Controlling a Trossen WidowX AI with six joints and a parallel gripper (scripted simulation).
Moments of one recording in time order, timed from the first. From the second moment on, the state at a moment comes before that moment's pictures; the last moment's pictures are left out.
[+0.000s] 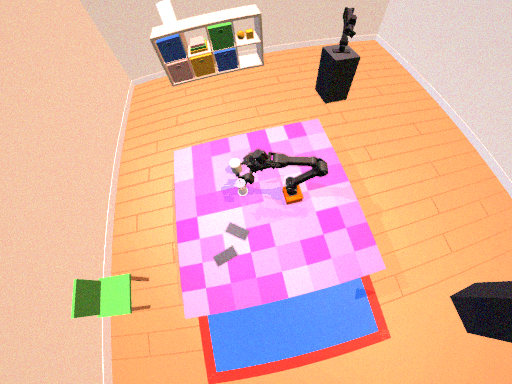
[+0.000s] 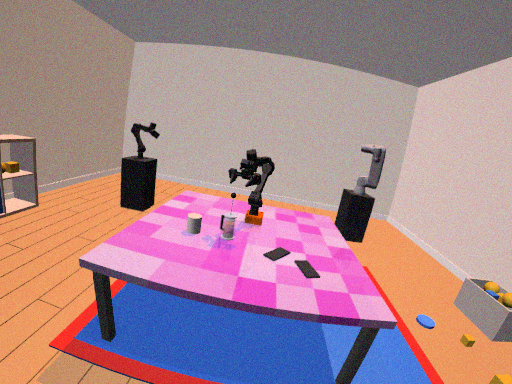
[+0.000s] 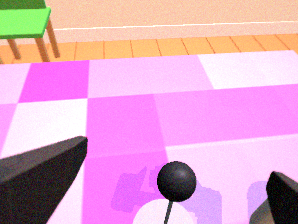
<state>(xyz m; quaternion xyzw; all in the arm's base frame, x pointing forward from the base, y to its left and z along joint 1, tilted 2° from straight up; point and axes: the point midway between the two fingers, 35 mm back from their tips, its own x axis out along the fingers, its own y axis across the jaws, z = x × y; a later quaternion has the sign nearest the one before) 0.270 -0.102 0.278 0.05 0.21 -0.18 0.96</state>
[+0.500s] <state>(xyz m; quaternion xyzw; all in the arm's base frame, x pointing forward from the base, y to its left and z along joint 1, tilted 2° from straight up) 0.271 -0.107 0.243 0.04 0.23 -0.18 0.96</state>
